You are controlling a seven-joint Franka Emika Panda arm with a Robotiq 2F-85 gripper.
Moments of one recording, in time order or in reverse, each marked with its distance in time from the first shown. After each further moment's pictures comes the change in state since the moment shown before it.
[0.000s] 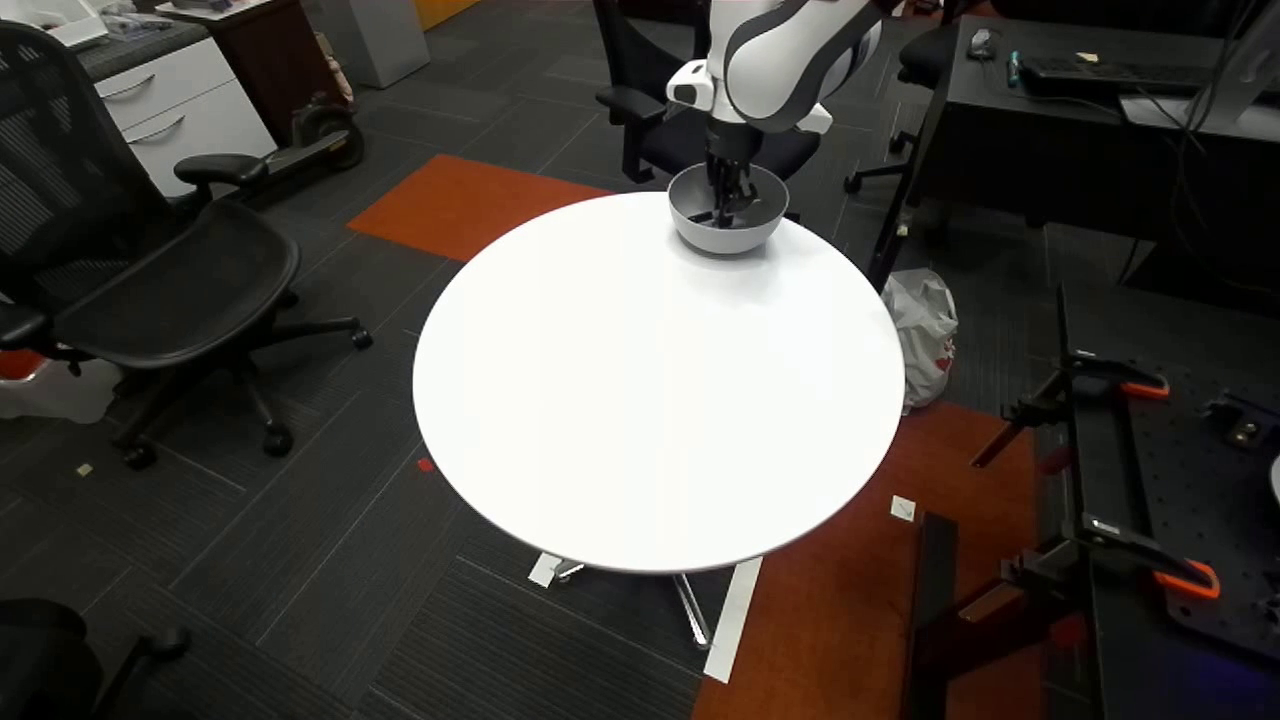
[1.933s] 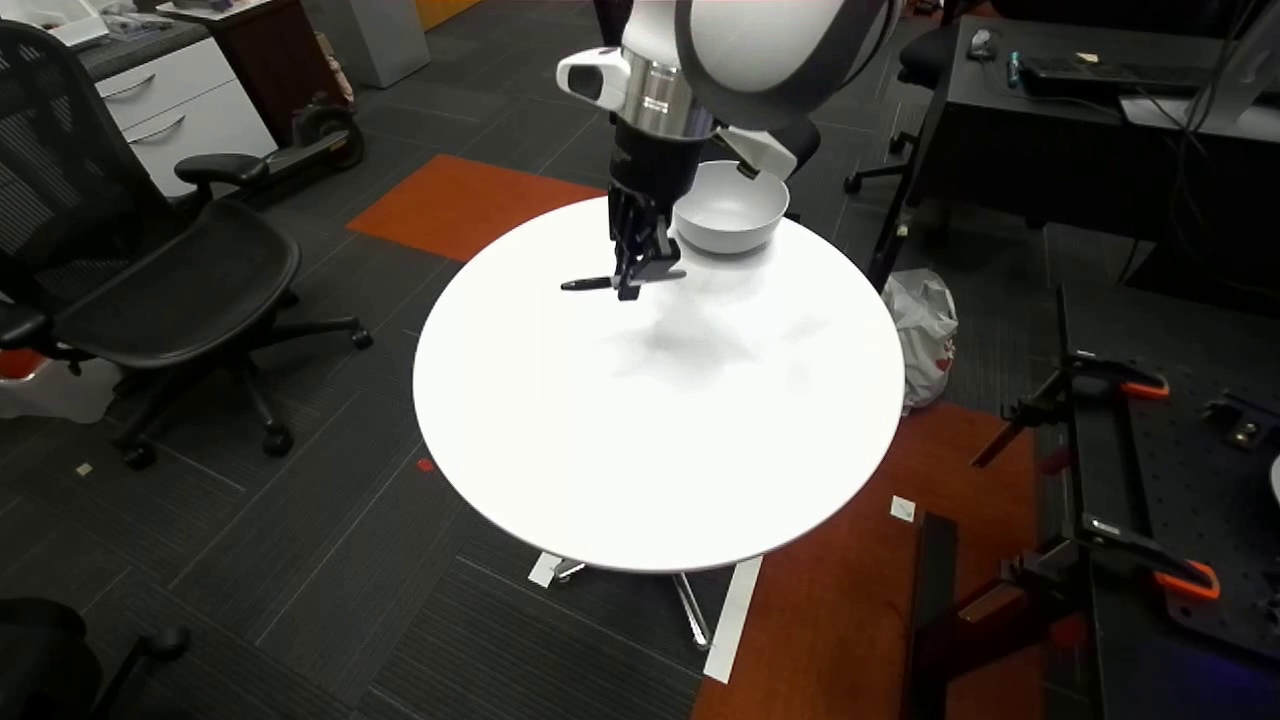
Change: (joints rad) arm 0.177 -0.296 0.231 -0.292 0.223 0.089 0.120
